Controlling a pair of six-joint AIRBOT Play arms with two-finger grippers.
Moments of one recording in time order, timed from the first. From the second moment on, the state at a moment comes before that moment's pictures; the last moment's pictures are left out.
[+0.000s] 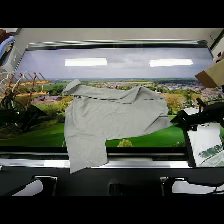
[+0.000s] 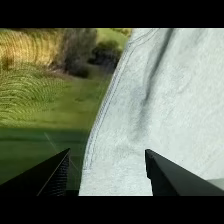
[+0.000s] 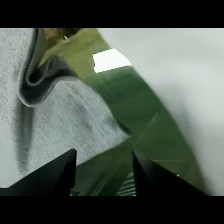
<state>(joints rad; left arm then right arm) 0.44 -1.23 0.97 0.96 -1.27 -1.46 -0.52 -1.54 1.05 2.13 -1.25 -1.86</state>
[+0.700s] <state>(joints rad) 0.44 -1.23 0.96 0.94 -1.27 -1.45 -0.43 -1.57 1.05 2.13 -1.16 -1.90</state>
